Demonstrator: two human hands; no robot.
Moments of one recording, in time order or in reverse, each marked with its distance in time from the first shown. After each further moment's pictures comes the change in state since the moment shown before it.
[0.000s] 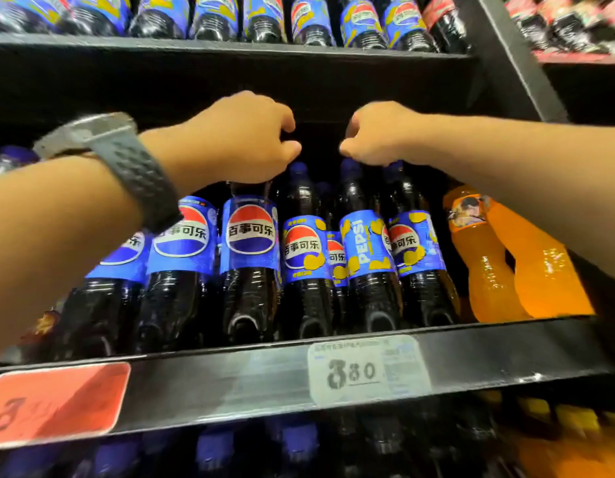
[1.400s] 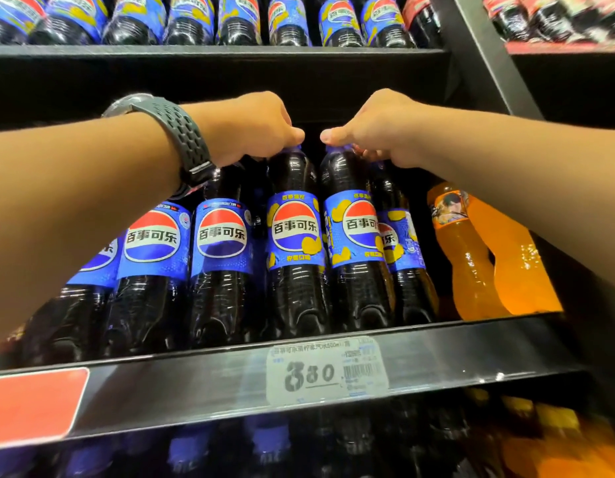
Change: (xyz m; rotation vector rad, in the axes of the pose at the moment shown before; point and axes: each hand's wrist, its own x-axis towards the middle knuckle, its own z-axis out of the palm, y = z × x) left_hand 0.045 0.026 0.009 -0.350 -0.133 -0.236; right_hand -0.005 0.027 -0.001 0.702 0.073 0.176
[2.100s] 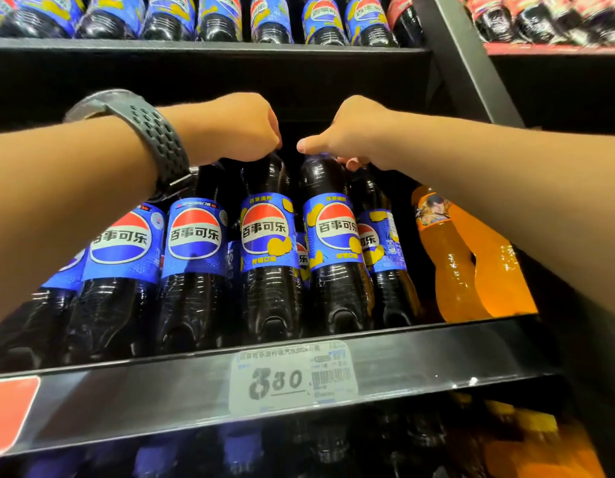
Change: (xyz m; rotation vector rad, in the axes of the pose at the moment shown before) left_hand 0.001 0.007 0.005 0.217 -0.004 0.068; right_hand 0.003 0.004 0.003 -0.178 -0.035 -0.054
